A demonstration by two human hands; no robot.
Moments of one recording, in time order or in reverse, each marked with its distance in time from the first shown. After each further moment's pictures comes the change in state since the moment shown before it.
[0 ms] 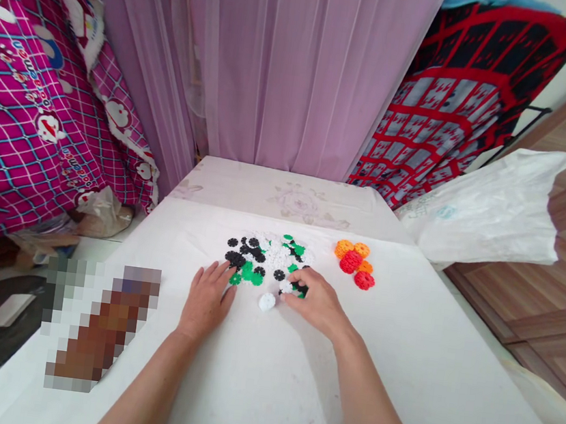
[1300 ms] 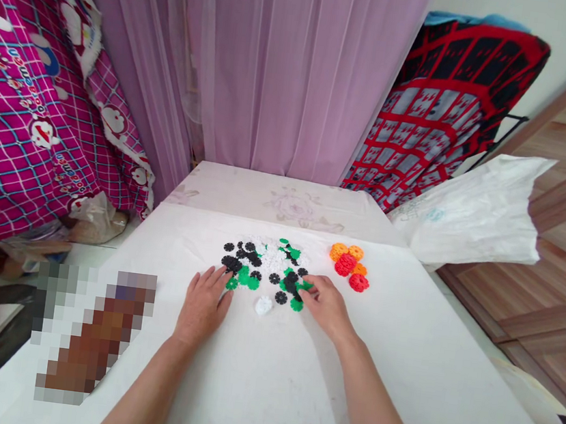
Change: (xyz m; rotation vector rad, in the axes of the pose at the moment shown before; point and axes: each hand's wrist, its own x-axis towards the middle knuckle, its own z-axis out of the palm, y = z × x) left_hand -0.001 -0.005 0.006 -0.017 0.047 0.025; right_hand 0.006 0.058 0.012 0.006 0.172 0.051
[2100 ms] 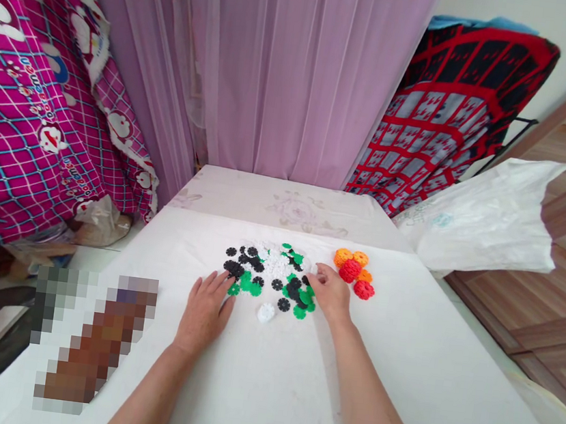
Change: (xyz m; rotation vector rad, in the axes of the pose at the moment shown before) left_hand 0.000 0.002 -0.001 0.013 -0.022 -0.004; right_hand 0.037 0.000 0.005 -0.054 0.172 0.249
